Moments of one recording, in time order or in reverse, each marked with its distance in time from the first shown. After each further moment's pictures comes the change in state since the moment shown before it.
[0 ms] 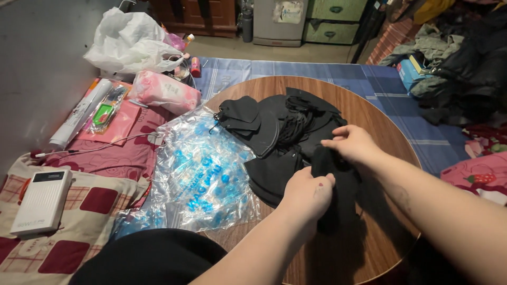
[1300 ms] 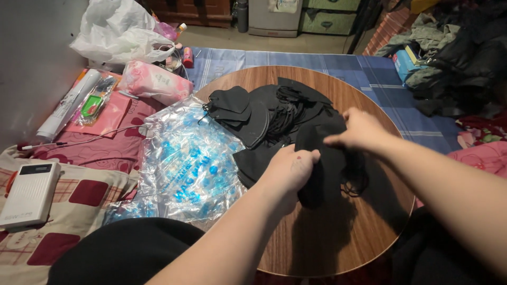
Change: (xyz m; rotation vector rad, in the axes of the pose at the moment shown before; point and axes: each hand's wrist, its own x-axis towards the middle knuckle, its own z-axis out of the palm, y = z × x) left_hand -0.025 0.049 -0.006 -0.085 -0.012 0.022; right_hand 0.038 0.017 -0.038 -0.538 -0.103 -0.166
